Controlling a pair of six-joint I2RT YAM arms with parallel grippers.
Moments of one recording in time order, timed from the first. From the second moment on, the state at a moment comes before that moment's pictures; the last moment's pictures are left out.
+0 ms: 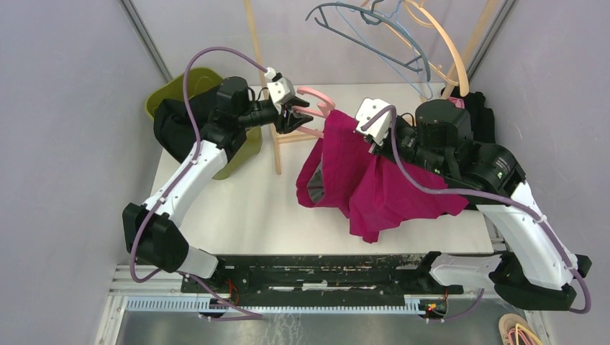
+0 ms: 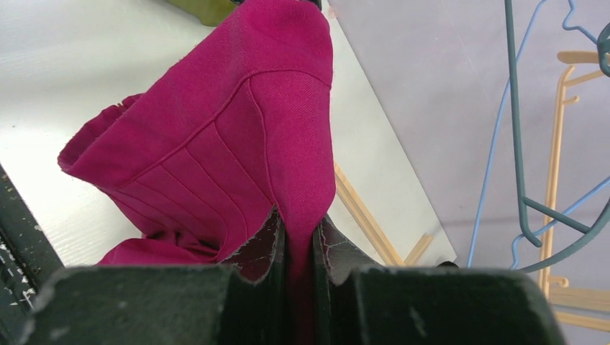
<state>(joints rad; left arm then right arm) -0.41 1.45 1.34 -0.01 0.83 0.32 0.82 1.17 1.78 -0.99 0.07 -0.53</state>
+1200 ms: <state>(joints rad) -0.40 1.45 1.38 -0.19 0.65 0.28 0.84 1.24 1.77 -0.75 0.17 -0.63</state>
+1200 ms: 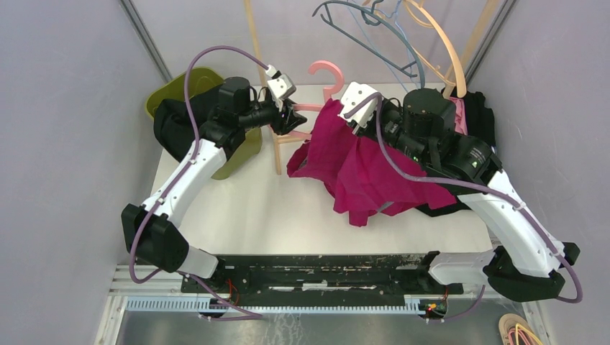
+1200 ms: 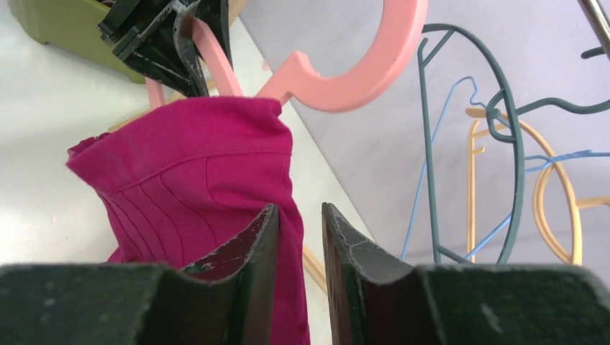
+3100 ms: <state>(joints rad) -0.41 1.40 1.35 -0.21 0.60 0.28 0.87 1.34 1.83 -0.48 0.19 -0.70</state>
